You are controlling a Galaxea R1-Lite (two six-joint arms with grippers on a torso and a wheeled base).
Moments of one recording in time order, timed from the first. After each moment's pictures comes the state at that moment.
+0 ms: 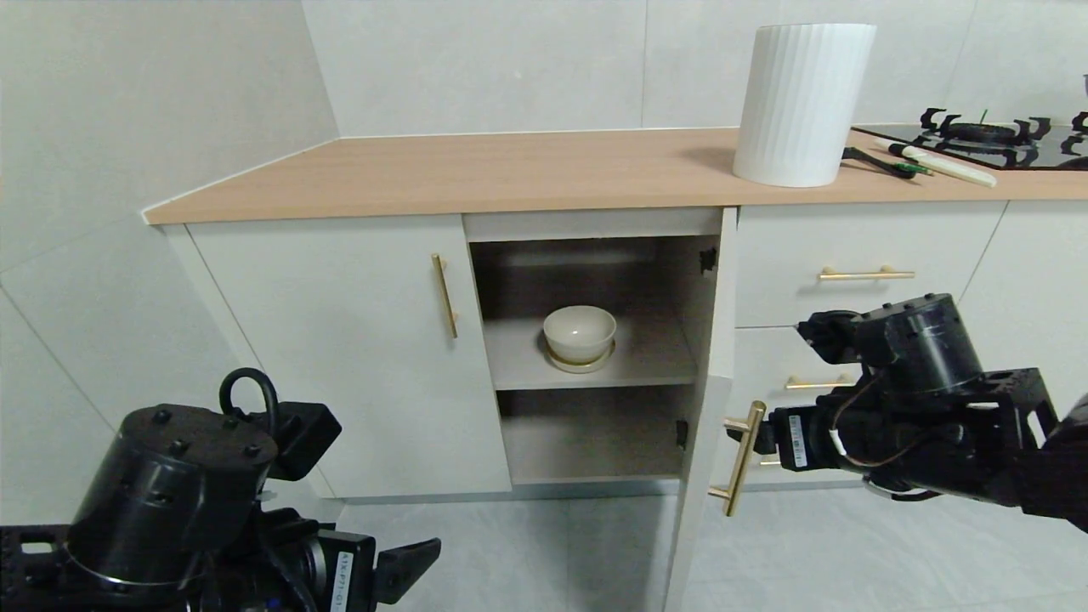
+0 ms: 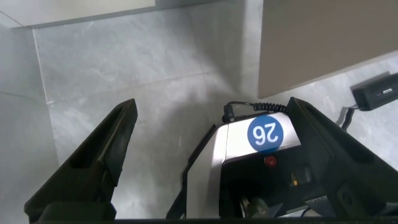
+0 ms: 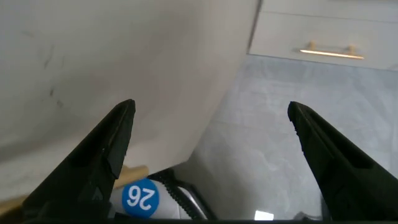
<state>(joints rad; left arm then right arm) -0.66 1.34 -0.57 0.01 0.24 -0.42 0.53 1.67 -0.81 -0.23 -0.18 0.27</state>
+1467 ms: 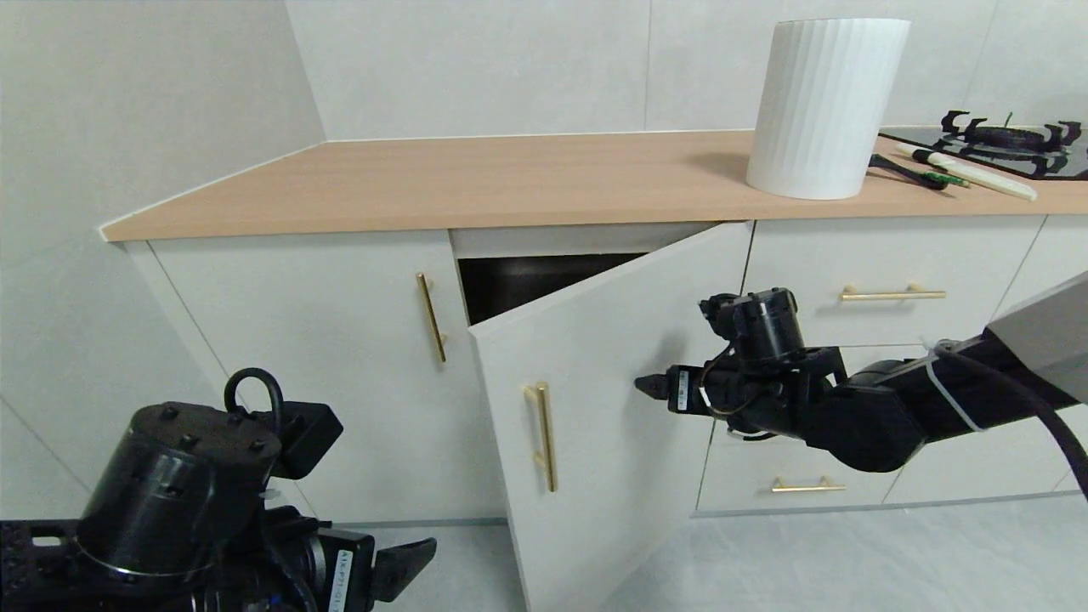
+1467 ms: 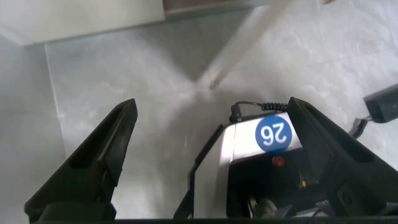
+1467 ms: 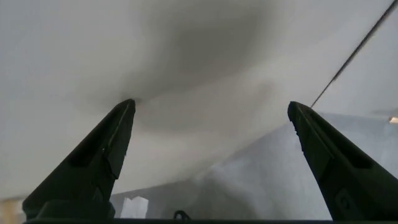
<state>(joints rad) -0.64 1.35 -0.56 0.02 0.24 -0.39 0.55 2.06 -1.11 -0.43 -0.11 0.41</state>
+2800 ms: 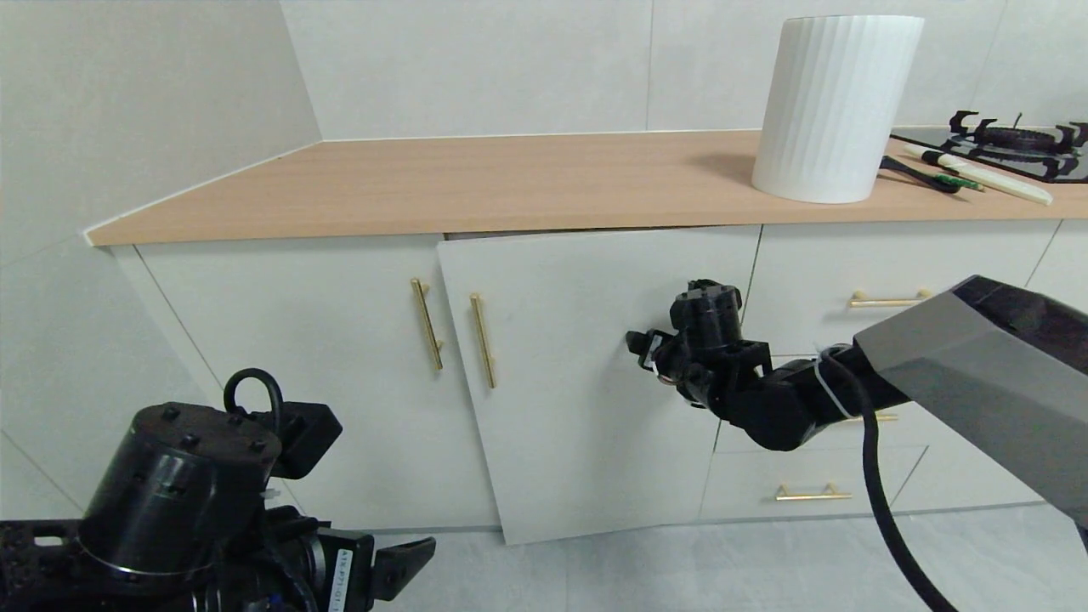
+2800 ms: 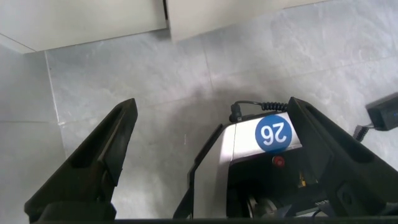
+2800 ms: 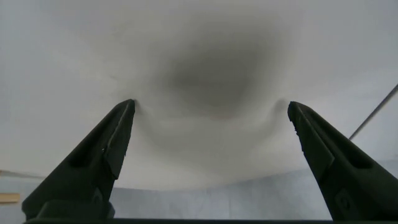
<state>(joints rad) -0.64 1.36 -0.56 0.01 0.24 -0.39 0.55 2.29 -1.38 -0.56 -0.37 0.58</state>
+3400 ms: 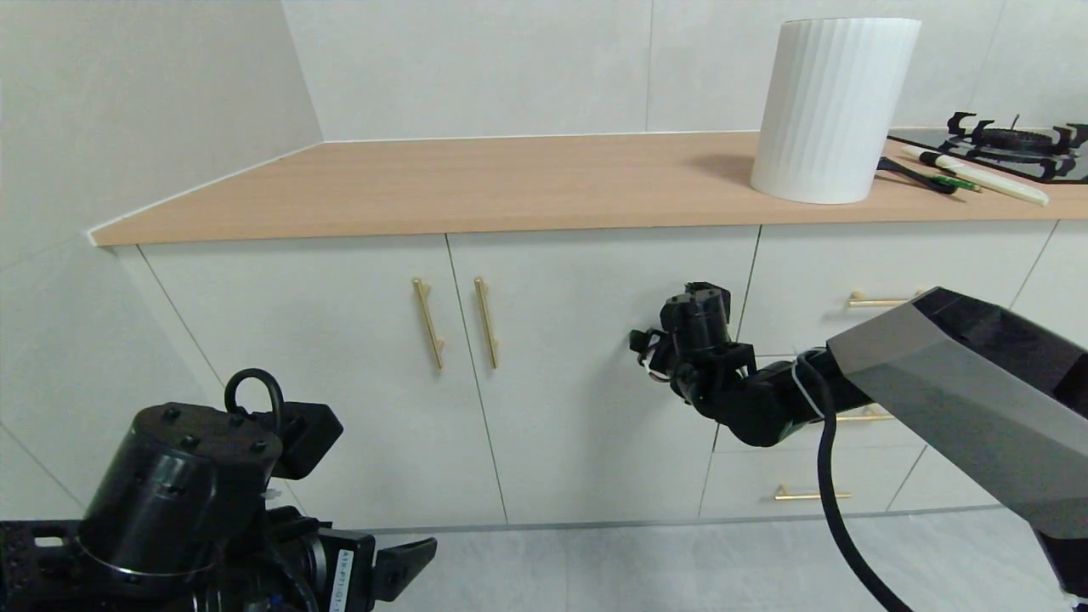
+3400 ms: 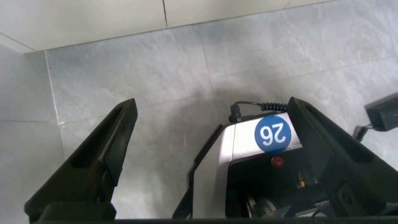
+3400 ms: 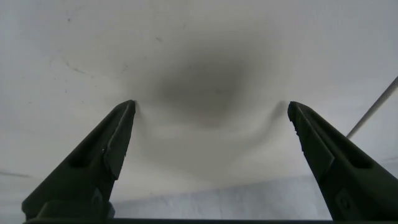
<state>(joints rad) -0.64 1.36 -0.56 0.01 0.24 -0.40 0.53 2.36 -1.46 -0.56 -0.46 0.58</state>
